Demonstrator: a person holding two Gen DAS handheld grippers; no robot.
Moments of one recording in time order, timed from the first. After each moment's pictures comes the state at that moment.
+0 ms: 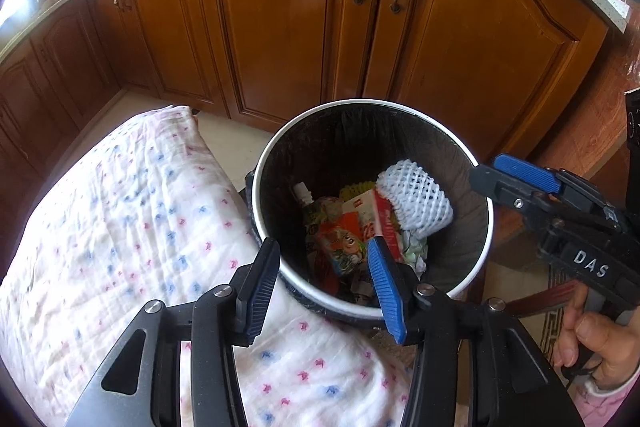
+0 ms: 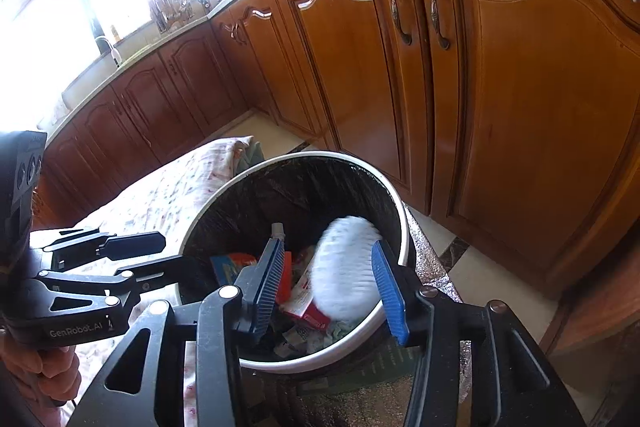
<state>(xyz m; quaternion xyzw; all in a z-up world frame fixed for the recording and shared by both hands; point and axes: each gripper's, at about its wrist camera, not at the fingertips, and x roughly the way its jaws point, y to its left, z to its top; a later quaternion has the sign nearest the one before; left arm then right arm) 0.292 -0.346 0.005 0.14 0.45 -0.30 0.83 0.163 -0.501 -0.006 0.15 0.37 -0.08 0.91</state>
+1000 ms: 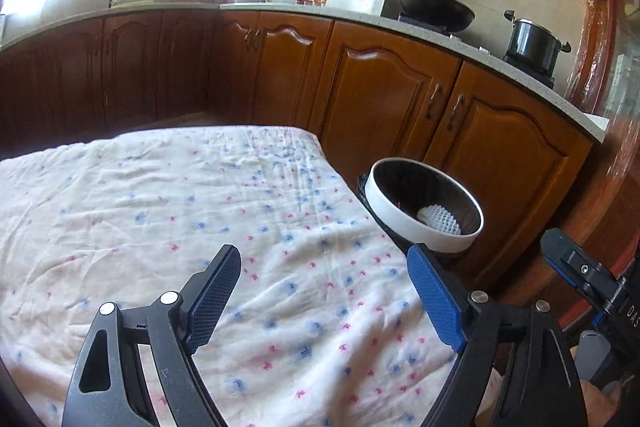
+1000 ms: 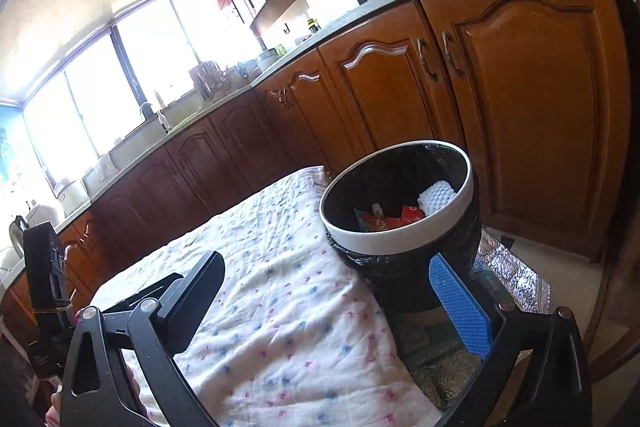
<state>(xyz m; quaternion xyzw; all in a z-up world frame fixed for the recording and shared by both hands) 0.104 -0.149 0.011 -0.06 0.28 -0.21 0.93 0.039 -0.372 0.017 0.18 0.23 -0.06 0.95</state>
